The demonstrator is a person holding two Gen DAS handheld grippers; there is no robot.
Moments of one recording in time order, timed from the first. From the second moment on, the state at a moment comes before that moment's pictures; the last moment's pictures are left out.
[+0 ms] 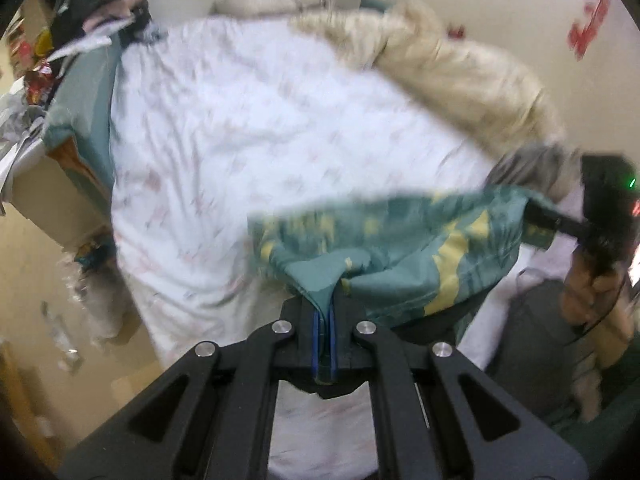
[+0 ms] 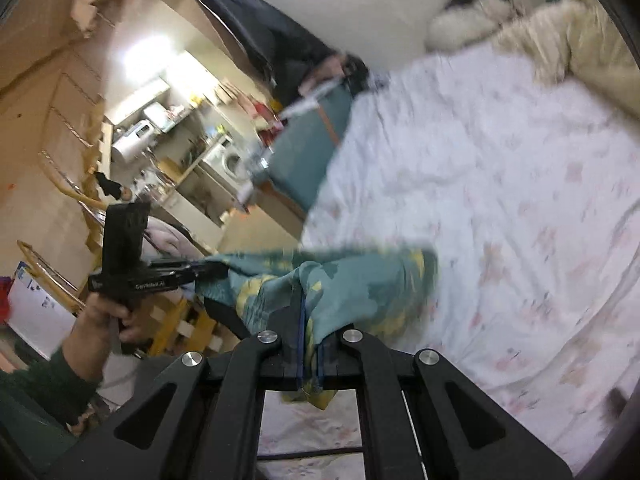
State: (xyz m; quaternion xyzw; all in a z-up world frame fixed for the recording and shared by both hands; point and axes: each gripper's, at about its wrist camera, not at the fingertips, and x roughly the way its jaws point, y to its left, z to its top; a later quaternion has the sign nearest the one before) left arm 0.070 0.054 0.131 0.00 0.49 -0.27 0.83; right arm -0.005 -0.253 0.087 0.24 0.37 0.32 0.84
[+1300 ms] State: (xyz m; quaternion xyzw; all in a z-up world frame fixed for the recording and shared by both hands) left arm 0.050 0.019 -0.125 -0.03 0.69 -0.11 0.71; right arm -0.005 -0.271 -0.133 0.18 0.66 0.12 0.72
